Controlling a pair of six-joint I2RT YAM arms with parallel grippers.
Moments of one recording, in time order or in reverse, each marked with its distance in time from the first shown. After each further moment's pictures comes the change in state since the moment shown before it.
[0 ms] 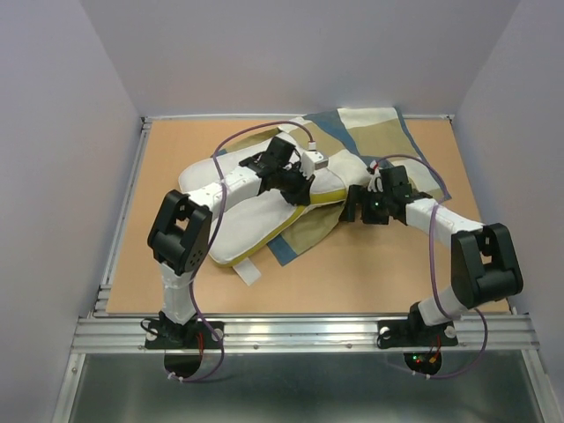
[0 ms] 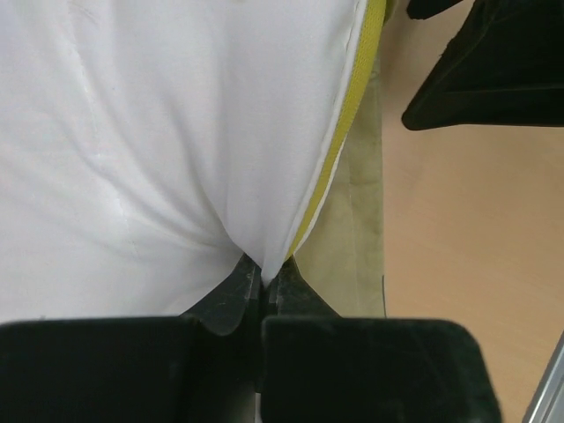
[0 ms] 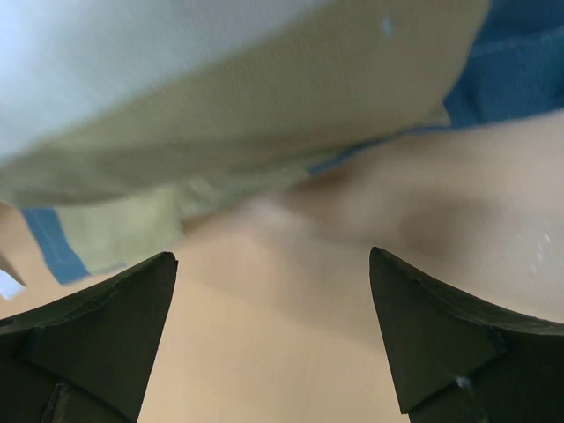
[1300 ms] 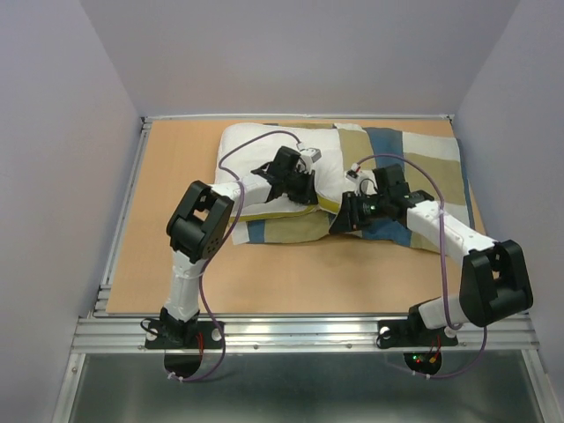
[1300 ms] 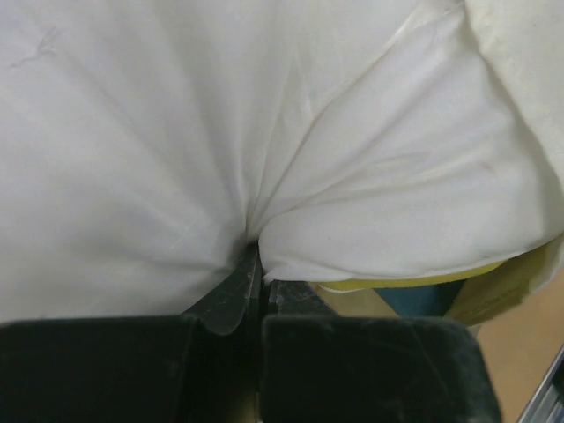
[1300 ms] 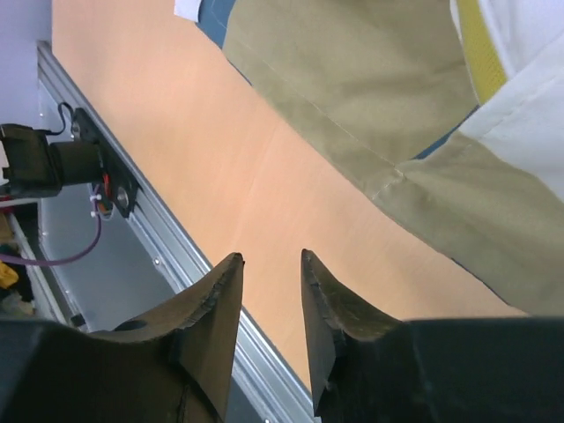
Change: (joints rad) left arm 0.003 0.180 -0.018 0.311 -0.116 -0.515; right arm 0.082 -0.121 0.010 -0.072 -0.435 -0.021
